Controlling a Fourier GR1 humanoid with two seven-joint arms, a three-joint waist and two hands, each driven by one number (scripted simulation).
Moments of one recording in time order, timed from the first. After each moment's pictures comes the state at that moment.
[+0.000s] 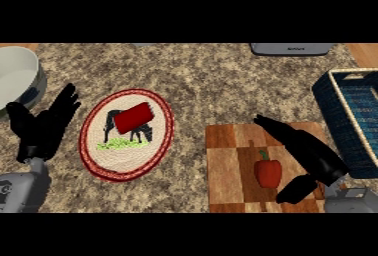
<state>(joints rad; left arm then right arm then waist) -0.20 0.36 0.04 -1.40 0.17 0.04 0.22 -0.12 -0.35 0.20 -1.69 0.58 0.45 0.10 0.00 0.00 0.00</state>
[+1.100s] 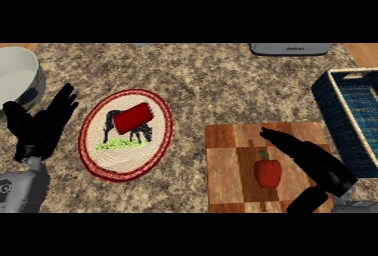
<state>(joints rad) -0.21 0.30 0.13 -1.38 0.10 -0.04 0.22 -0.03 -0.33 0.13 -1.66 0.70 0.51 -0.14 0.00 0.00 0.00</state>
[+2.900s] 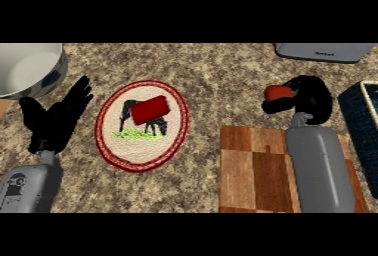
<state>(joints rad) -0.26 0.24 0.11 -1.42 0.05 -0.08 0.23 -0.56 -0.01 -0.23 -1.29 1.05 -0.08 0.86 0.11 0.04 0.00</state>
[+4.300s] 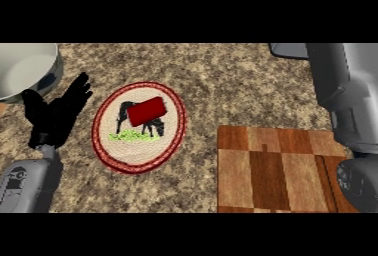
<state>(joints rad) -0.29 0.25 0.12 -1.38 0.05 -0.08 0.25 -1.41 -0.20 -0.46 -0.67 1.78 -0.46 1.16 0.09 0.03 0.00</state>
